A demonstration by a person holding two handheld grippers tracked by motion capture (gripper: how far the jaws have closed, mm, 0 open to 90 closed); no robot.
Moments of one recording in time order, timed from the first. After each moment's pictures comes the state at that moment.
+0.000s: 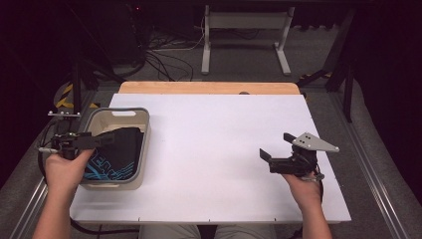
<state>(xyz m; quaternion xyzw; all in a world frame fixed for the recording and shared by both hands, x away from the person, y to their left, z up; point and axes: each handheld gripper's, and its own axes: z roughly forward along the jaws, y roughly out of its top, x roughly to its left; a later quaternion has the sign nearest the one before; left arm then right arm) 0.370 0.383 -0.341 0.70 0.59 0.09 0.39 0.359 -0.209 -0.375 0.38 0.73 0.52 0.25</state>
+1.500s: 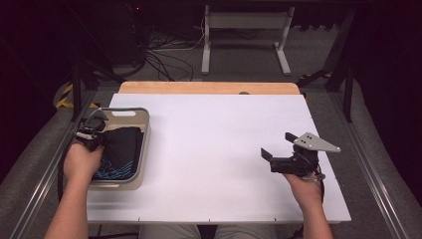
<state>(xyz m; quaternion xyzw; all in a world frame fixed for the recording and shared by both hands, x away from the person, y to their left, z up) 0.442 0.370 -0.399 0.72 0.68 0.13 0.09 0.359 -0.212 -0.374 0.38 0.73 0.51 0.25</state>
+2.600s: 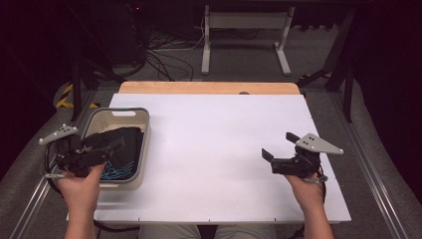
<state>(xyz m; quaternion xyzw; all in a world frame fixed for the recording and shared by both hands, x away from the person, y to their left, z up) 0.313 0.333 -0.339 0.63 0.53 0.17 0.54 0.354 -0.213 -0.371 0.37 0.72 0.52 0.26</state>
